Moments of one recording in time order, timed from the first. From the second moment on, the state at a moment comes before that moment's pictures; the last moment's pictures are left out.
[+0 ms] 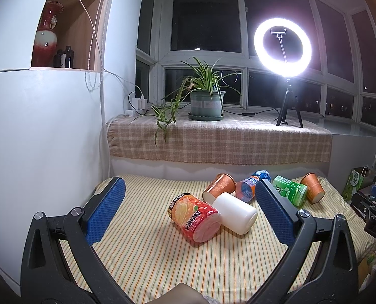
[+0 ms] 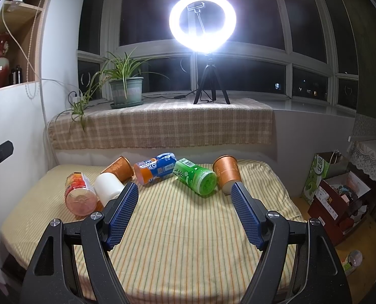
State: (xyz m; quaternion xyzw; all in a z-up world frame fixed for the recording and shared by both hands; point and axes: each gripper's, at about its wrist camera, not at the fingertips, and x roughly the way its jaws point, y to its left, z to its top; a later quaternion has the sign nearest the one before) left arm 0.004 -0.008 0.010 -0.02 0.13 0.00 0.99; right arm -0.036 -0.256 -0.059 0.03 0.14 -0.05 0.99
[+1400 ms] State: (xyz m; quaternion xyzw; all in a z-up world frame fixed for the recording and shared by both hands) left arm 0.061 0.004 -0.018 -0.03 0.24 -0.01 0.97; right arm 0.002 -0.255 -0.070 0.03 0.19 -0.02 0.98
